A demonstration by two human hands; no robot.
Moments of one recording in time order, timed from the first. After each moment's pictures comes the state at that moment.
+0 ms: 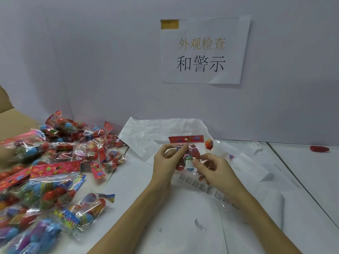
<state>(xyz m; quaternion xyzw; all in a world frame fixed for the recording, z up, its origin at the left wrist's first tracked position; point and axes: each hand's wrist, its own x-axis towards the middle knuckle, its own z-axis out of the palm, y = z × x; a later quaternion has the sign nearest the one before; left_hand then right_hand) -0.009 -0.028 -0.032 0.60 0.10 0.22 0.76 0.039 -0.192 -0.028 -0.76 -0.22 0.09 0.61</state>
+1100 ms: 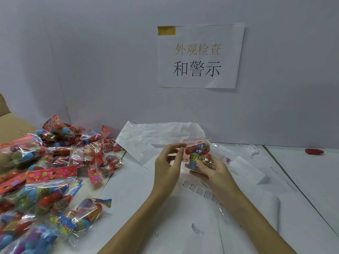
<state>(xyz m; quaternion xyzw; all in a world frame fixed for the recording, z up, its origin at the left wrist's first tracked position) -0.011 -0.040 -0.029 0.73 0.03 0.33 0.60 0.037 -0.187 -0.028 -0.62 -0.15 0.16 0.75</state>
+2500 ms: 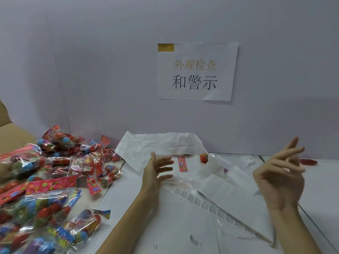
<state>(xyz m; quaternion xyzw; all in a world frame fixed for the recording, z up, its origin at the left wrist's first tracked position) -0.009 -0.004 -0.023 0.55 0.17 0.20 0.79 0.060 -0.298 0.021 0.14 -0.23 0.31 0.91</state>
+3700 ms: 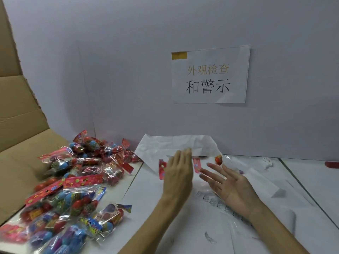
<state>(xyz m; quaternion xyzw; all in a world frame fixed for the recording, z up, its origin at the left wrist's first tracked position) -0.028 -0.038 -0.007 0.91 0.04 0.42 -0.02 0.055 -0.211 -0.027 -0.36 -0.10 0.39 0.84</state>
